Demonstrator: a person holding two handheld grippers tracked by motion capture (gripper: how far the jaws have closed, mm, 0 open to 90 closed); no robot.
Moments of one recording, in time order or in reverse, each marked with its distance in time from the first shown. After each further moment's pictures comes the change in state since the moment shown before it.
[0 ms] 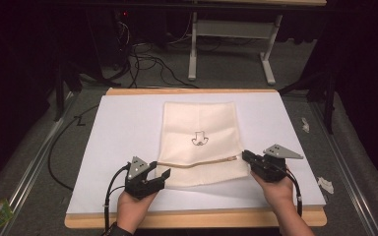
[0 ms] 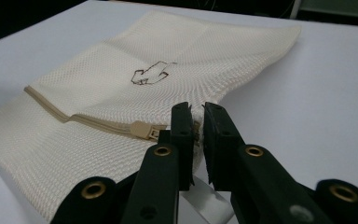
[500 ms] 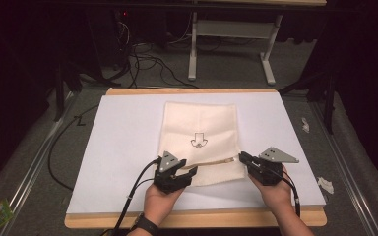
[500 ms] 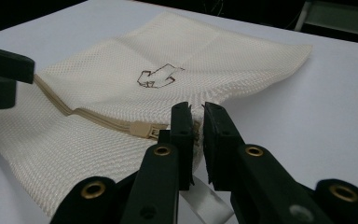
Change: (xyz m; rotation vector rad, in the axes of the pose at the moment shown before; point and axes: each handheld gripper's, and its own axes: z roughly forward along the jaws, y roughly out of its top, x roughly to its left) left arm -0.056 0.024 0.058 0.031 -0.123 0.050; right arm 0.010 -0.001 0.000 -0.015 0.010 -0.072
